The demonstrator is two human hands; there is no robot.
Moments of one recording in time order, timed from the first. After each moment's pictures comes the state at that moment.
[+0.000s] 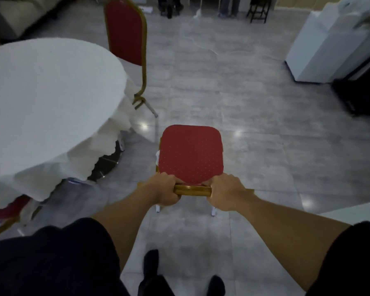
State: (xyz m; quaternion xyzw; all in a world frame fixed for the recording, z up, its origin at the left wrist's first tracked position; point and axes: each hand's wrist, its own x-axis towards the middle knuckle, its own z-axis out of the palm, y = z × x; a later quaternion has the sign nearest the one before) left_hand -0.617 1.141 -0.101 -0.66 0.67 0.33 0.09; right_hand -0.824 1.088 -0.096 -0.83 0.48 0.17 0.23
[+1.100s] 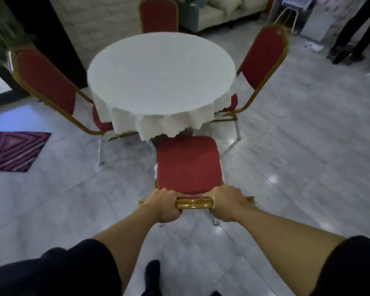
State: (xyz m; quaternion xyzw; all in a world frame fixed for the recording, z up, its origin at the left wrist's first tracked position) left_hand -0.719 1.143 -0.109 -0.89 0.34 0.30 -0.07; right_hand -0.806 0.946 -0.089 -0.96 0.07 0.24 0.13
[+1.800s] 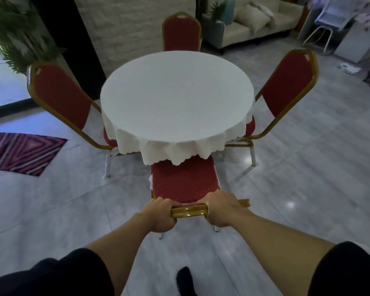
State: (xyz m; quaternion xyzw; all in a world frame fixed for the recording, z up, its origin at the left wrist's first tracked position) left_hand -0.610 1.077 -0.118 -0.90 0.26 0.32 -0.15; right_hand -0.661 0.859 -0.094 -0.96 -0.04 0.25 0.10
